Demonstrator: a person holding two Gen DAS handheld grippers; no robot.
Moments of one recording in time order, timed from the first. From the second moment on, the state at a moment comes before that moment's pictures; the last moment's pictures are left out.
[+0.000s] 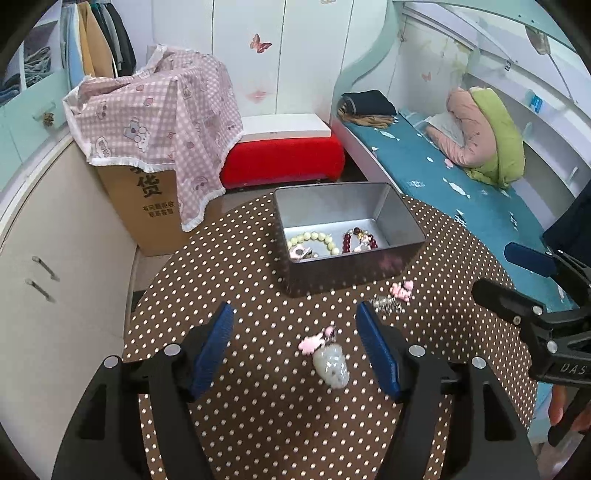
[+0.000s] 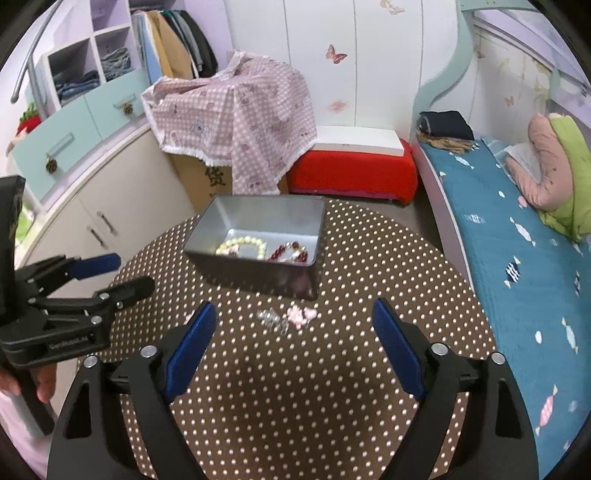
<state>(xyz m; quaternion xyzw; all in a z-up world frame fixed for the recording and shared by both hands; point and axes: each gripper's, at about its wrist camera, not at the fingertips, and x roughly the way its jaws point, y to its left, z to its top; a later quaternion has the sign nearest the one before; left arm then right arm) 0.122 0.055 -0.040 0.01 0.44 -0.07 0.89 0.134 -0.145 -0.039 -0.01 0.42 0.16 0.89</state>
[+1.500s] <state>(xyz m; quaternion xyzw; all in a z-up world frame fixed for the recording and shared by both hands) 0.156 0.070 -0.124 0.06 0.52 -0.21 0.83 0.165 -0.157 -0.120 -0.03 0.52 0.10 0.85</state>
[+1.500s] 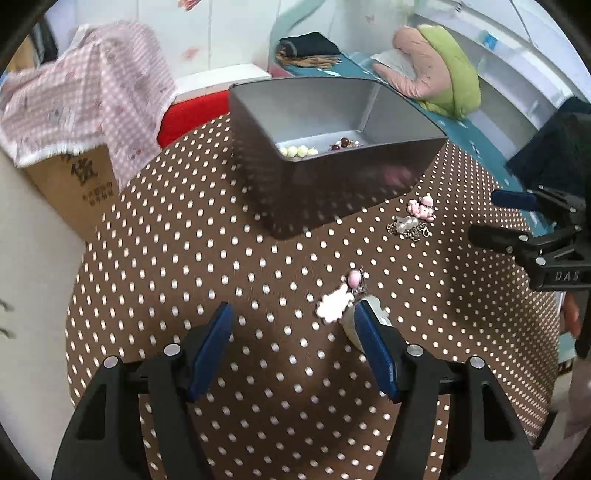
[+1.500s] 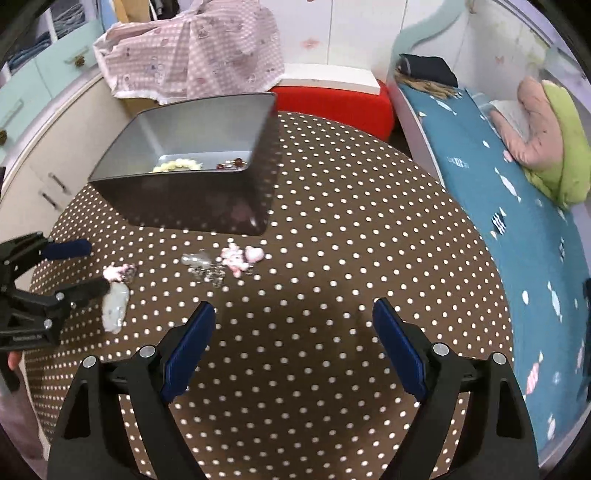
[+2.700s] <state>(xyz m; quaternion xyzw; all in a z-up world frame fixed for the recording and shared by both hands) 0.168 0.051 -0.125 0.10 0.53 -0.19 0.82 0.190 -0.176 -0.126 -0.01 0.51 0.14 0.85</state>
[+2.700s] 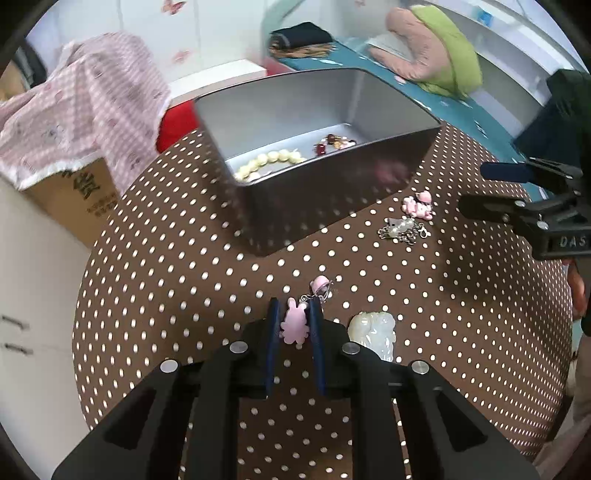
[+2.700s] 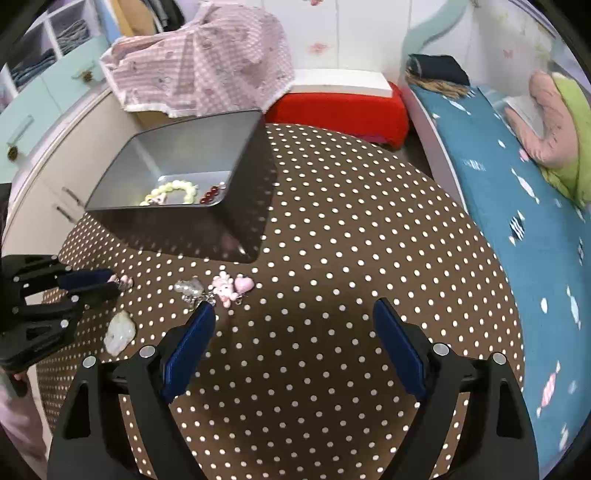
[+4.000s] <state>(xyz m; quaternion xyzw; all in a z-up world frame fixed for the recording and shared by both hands) 0.173 0.084 -0.104 0.00 0.48 -0.17 0.86 0.196 -0.130 -0.138 -0.04 0.50 0.23 0.83</state>
